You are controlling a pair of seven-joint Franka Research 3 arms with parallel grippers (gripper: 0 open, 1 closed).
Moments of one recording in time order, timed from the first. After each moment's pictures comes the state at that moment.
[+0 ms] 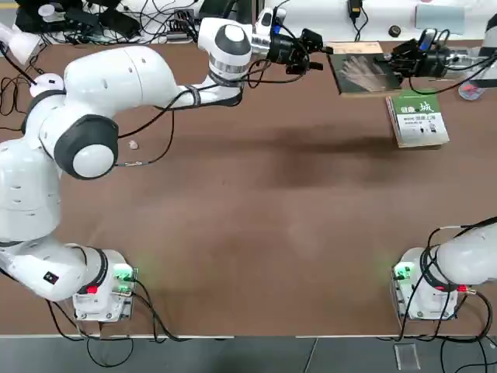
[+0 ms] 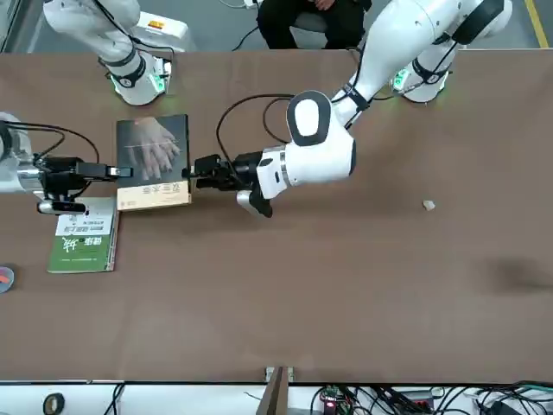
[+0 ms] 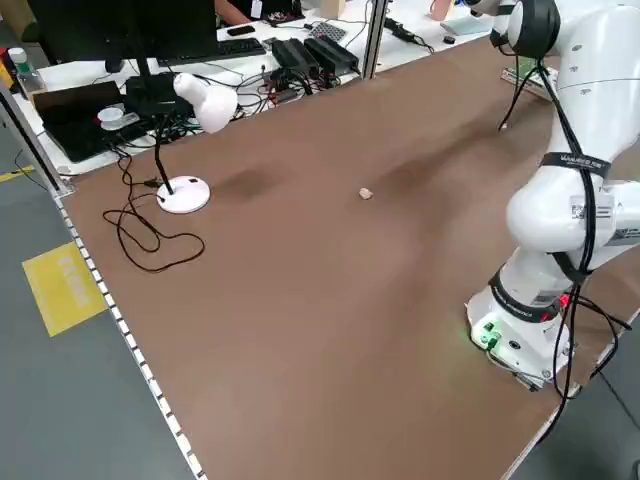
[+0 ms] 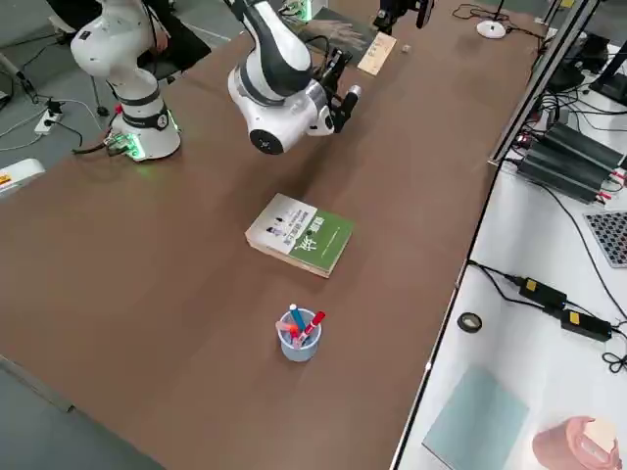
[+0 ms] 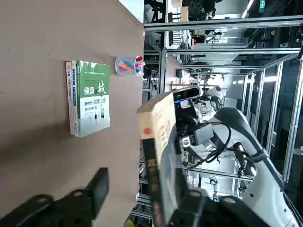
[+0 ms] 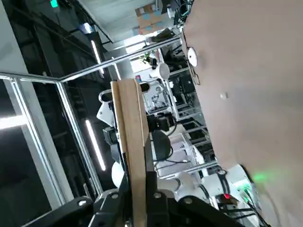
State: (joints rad) left arm -0.56 0.67 -0.34 -1.32 -1.42 2.51 0.25; right arm 0.16 0.19 -0.39 -2.14 1.48 1.35 -0.49
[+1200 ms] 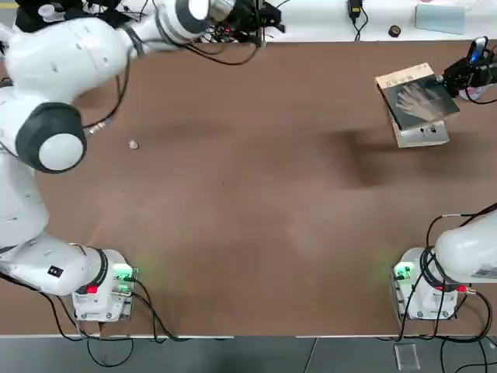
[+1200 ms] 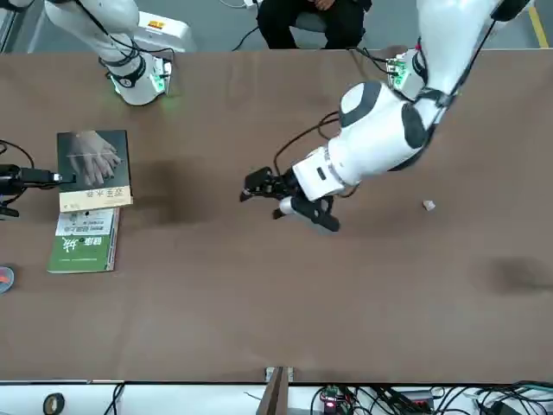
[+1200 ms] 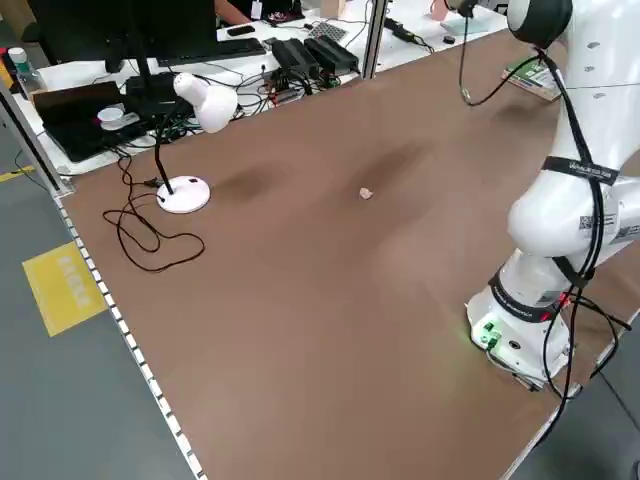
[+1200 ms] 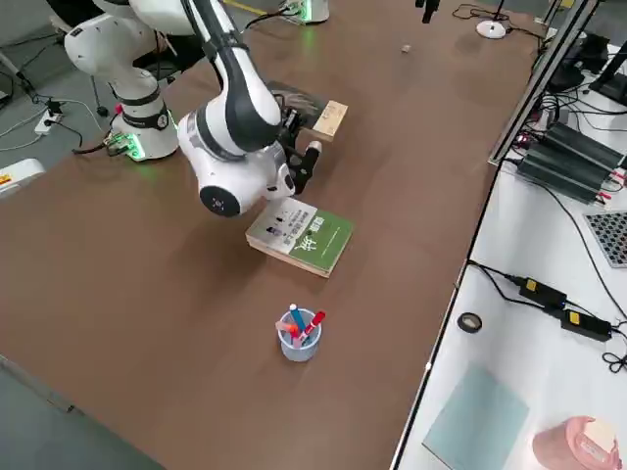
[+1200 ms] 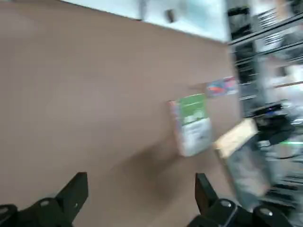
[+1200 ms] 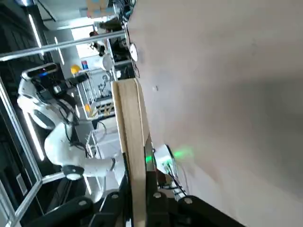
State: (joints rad) left arm -0.37 0.48 -0.31 -1.37 -0.46 2.29 -0.24; right arm -0.11 0.44 -0.45 -1.85 1.08 1.15 -0.71
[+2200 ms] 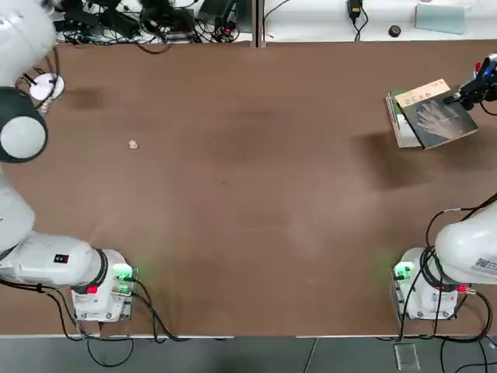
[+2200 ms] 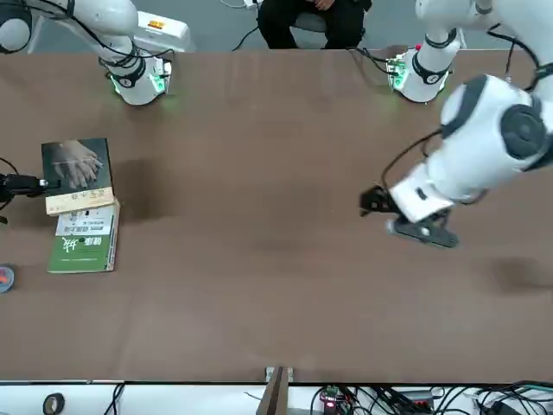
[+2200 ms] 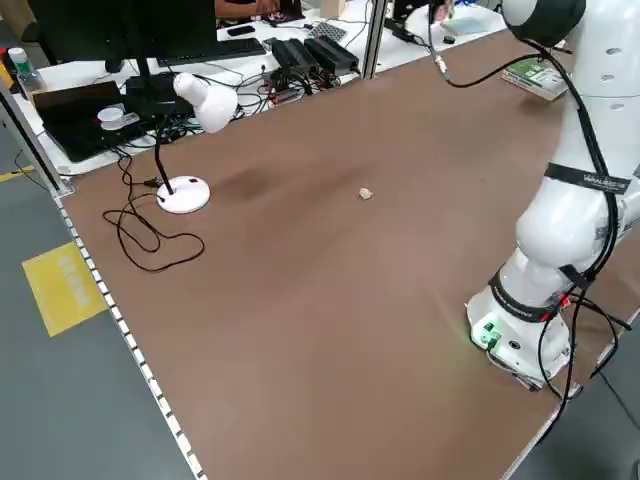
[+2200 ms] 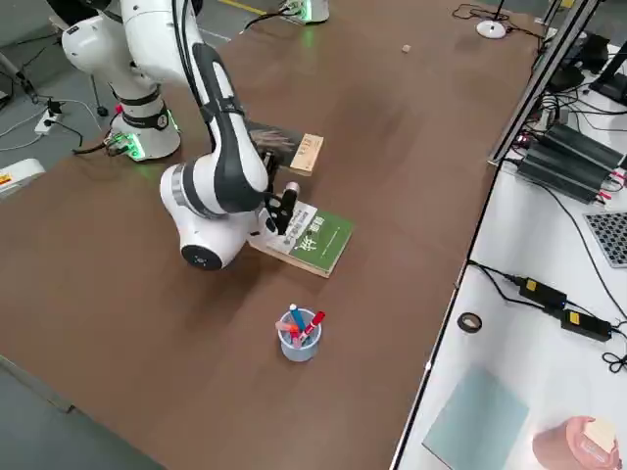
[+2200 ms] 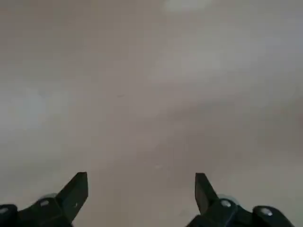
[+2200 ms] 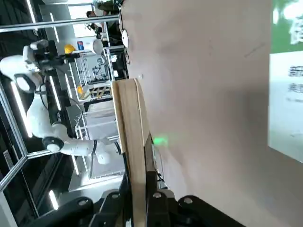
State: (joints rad) left arm -0.07 0.38 -0.30 -1.39 -0.11 1.82 -0.08; right arm -0.25 0.66 -0.45 -1.63 1.00 1.03 -0.90
